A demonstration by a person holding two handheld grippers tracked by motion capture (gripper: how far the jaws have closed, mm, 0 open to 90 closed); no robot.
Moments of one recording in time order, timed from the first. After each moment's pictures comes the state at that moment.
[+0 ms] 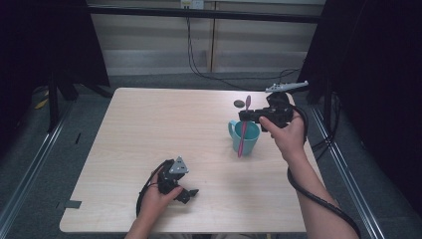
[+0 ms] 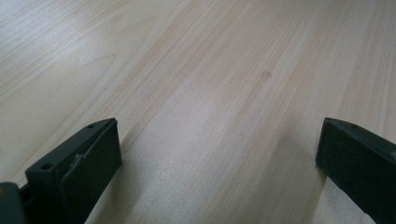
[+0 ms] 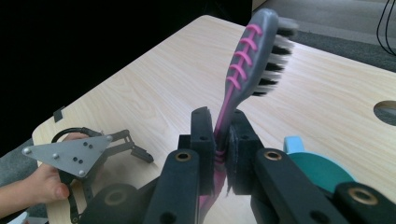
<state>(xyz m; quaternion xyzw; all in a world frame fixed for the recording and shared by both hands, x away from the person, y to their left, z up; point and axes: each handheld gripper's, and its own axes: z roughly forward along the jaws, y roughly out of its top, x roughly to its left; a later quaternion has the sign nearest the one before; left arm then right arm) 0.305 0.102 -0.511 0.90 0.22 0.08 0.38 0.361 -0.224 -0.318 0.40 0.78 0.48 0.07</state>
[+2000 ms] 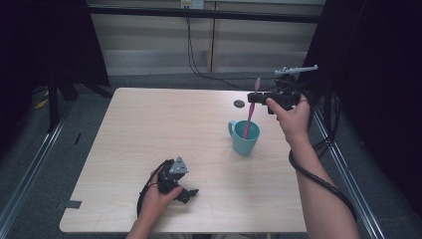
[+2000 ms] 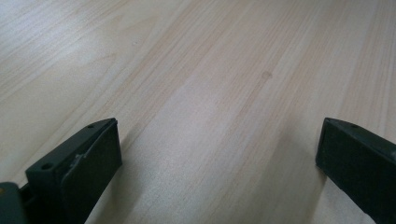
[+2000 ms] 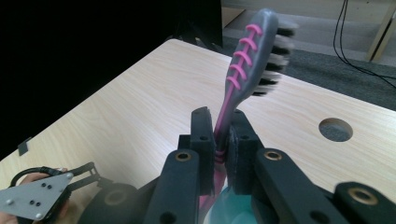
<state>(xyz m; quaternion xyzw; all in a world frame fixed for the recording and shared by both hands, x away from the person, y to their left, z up) 0.305 0.102 -0.511 0.90 0.22 0.07 0.37 0.395 -0.246 -0.299 0.43 0.75 0.48 0.11</state>
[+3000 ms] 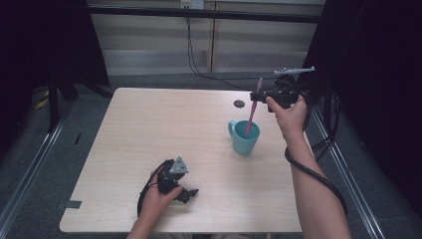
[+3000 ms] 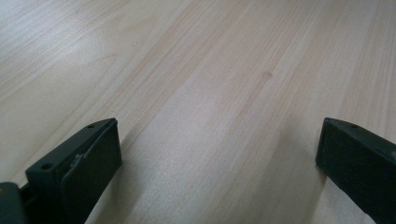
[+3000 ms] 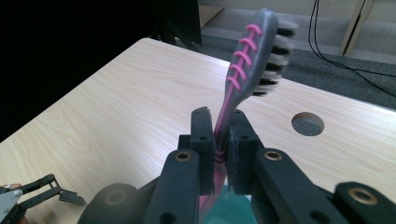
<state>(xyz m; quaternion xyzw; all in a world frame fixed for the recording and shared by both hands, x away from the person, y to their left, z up) 0.305 0.102 -0.511 0.90 0.22 0.07 0.38 0.417 -0.254 -0.319 0.46 0.74 0.47 0.14</state>
